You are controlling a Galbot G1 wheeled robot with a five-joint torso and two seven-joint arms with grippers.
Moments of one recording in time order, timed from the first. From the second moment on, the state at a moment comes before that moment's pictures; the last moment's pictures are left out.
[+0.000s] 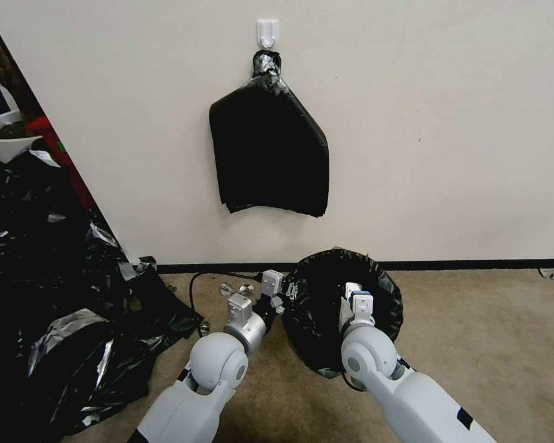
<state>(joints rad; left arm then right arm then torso) 1.18 -1.31 -0.09 -1.86 -0.36 0.26 0.10 -1.09 1.15 -0.07 1.87 0.78 -0.46 0.71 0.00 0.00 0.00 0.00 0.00</state>
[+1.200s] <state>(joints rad) 1.12 -1.33 -0.12 -1.92 -0.87 0.74 -0.61 -1.32 1.08 0.08 2.10 0.11 -0.07 0.22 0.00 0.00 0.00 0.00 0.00</state>
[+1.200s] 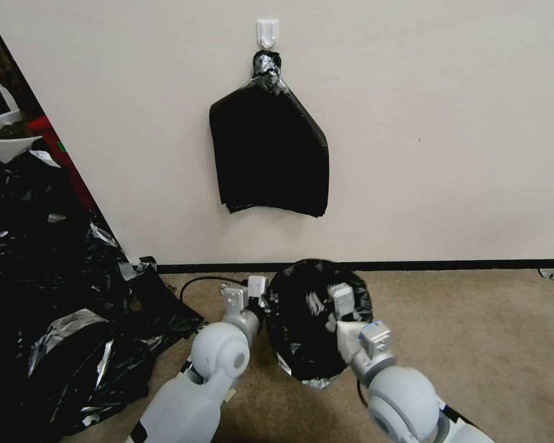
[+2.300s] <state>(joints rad) 1.22 -1.25 -0.49 -1.97 -0.32 0.00 -0.03 -1.45 1.35 0.54 2.13 0.09 0.01 0.30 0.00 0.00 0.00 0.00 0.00</state>
